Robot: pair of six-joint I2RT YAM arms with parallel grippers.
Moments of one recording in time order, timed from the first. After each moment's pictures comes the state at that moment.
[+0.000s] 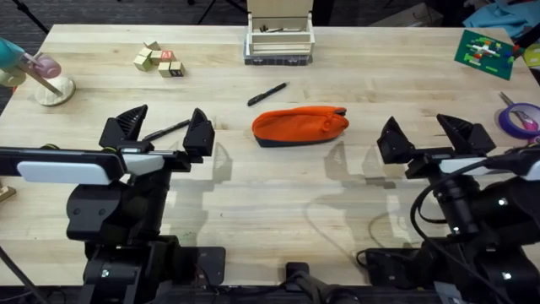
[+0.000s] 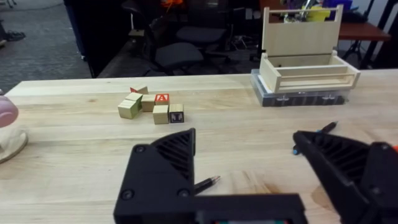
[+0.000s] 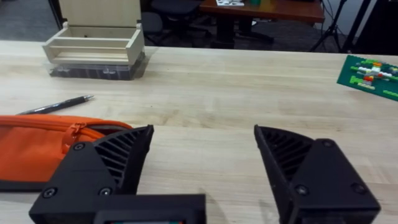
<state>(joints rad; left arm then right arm) 0.00 0.00 0.01 -0.02 0.00 0.00 -0.01 0.00 0.01 -0.10 -0.04 -0.01</state>
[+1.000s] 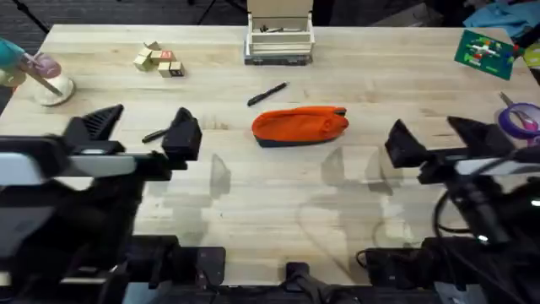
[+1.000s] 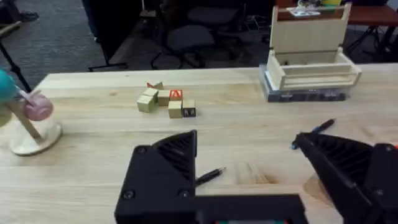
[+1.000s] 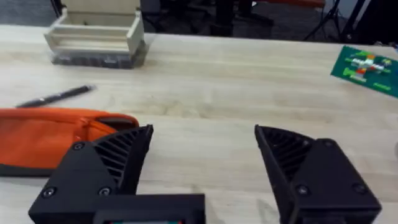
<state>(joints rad) 0.00 0.02 0.34 -0.44 -0.03 0.01 -0.01 0.00 0.18 -0.34 -0.03 -0.02</state>
